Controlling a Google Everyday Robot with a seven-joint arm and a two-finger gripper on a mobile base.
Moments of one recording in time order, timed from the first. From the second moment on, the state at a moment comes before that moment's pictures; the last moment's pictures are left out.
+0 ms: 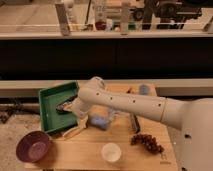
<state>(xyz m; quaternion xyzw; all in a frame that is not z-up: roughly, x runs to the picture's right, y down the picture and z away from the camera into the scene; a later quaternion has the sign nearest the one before) -0.165 0.141 0.752 -0.22 -0.33 -0.31 0.86</state>
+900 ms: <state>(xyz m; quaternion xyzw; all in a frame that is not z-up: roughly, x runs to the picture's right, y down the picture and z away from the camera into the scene) -0.122 0.190 0.794 -0.28 -0.33 -0.44 0.79</state>
